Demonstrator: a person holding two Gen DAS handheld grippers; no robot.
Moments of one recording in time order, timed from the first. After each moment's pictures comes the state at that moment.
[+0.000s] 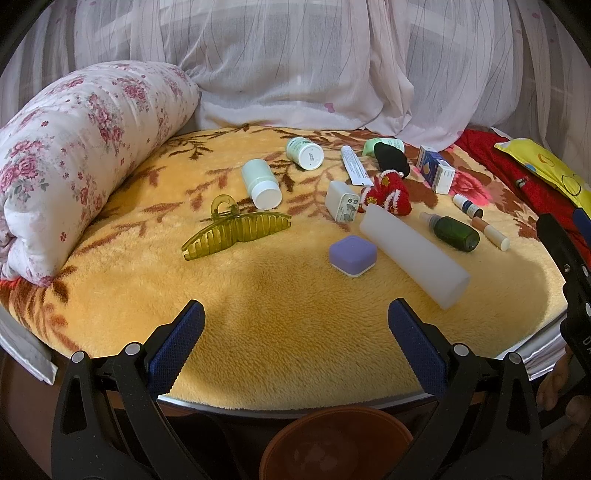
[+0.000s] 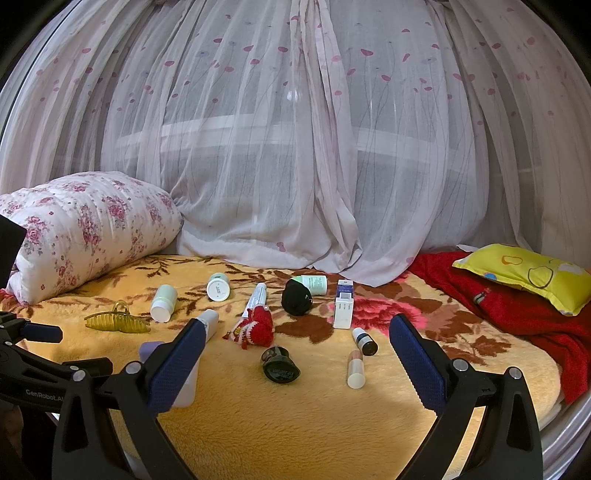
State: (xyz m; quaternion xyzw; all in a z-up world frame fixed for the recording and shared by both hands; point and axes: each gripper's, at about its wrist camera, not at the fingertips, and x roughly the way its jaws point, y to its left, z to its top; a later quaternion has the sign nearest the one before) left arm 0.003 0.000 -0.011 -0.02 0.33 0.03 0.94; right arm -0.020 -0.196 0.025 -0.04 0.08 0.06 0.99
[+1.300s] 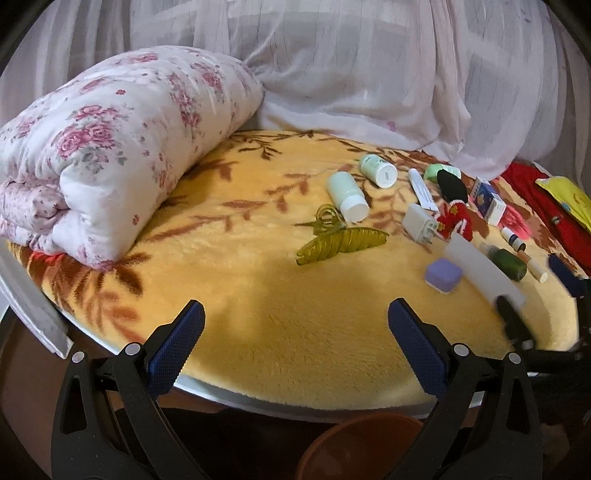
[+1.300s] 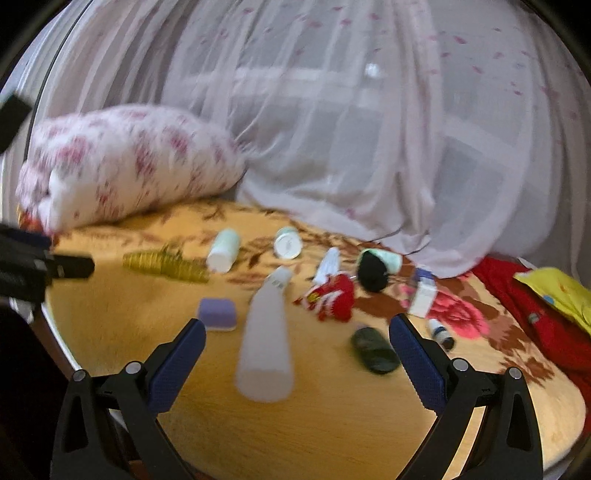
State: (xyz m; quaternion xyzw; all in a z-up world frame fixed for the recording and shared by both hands) left arm -0.016 0.071 0.001 -0.06 0.32 0.10 0.94; right arm 0.006 -0.106 -0.009 -0.14 0.16 0.16 0.96
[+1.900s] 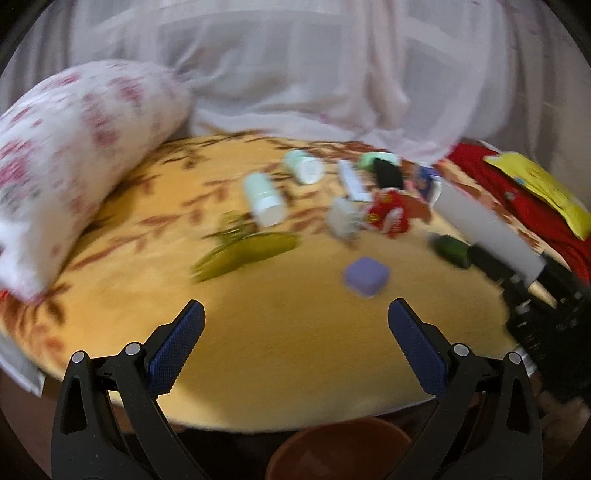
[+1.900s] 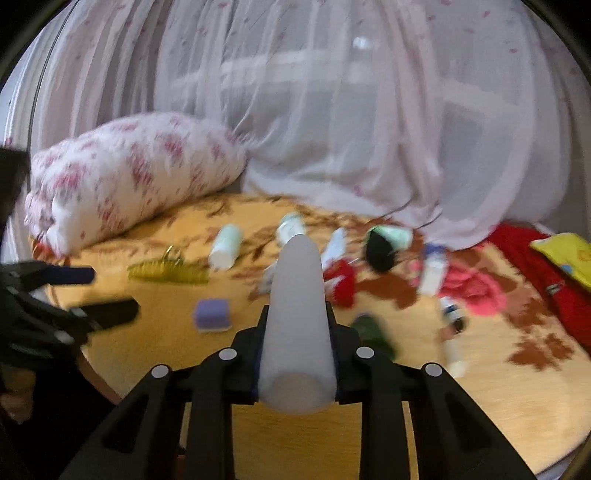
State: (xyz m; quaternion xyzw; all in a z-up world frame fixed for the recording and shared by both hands) left arm 0.019 0.019 -0.001 -0.03 0.32 -0.02 0.95; right arm 0.017 -0.143 0.013 -0.08 0.19 0.18 0.96
